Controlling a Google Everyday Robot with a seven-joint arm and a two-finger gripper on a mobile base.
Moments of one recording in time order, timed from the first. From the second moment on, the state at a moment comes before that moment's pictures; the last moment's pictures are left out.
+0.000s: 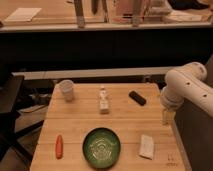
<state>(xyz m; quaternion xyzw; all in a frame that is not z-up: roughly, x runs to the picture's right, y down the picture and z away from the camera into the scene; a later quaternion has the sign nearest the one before) 0.284 0.107 0.684 -0.28 0.02 0.02 0.96</state>
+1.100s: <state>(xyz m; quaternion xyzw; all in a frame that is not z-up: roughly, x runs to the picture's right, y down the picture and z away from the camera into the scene) 0.222 0.129 0.674 -0.26 0.04 -0.11 0.96</state>
